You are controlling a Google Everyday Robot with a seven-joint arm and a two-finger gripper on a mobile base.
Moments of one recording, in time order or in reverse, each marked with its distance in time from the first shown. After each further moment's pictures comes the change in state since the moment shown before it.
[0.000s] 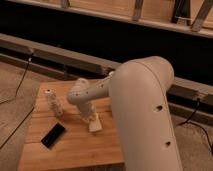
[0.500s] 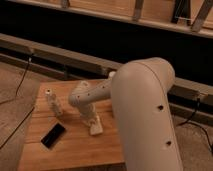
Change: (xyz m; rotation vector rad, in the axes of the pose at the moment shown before) arm 0.008 0.002 0.008 -0.008 0.018 0.015
